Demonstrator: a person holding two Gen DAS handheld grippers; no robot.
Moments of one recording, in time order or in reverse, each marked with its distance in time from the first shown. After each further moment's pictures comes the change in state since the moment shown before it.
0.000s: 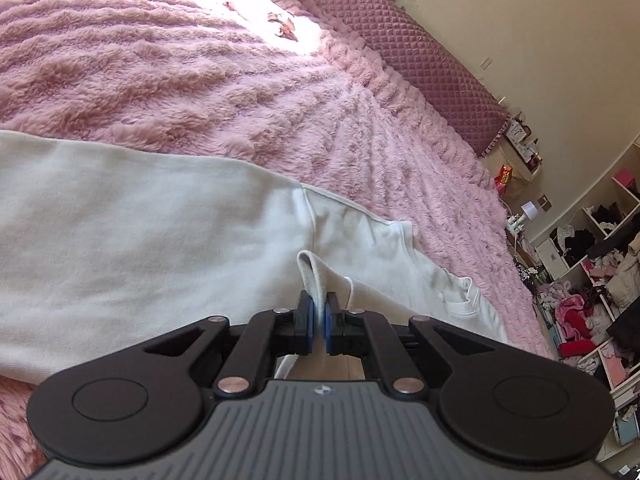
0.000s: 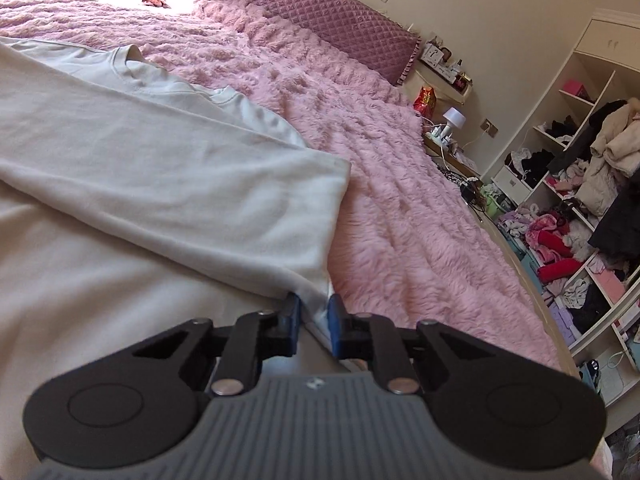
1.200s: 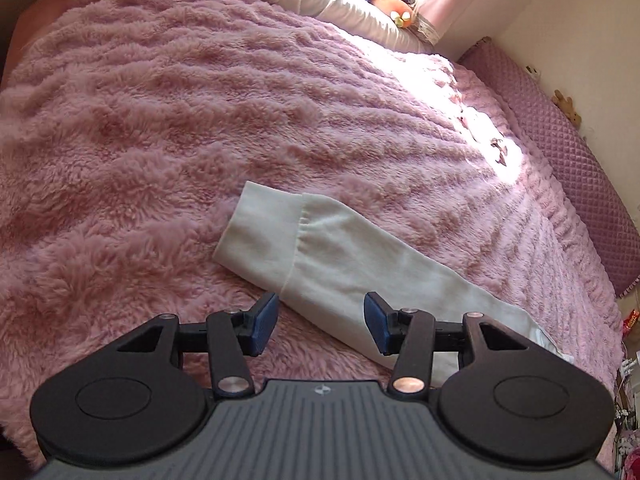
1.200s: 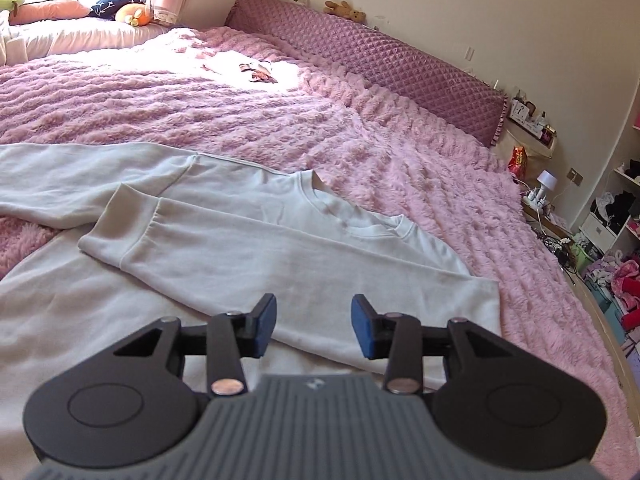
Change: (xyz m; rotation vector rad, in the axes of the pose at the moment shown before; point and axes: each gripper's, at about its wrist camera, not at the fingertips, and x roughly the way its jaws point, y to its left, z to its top) left arm -0.255 0.198 0.008 -0.357 -0.240 0.448; right arm -0.134 0.124 0.092 -0.018 -0.160 0.306
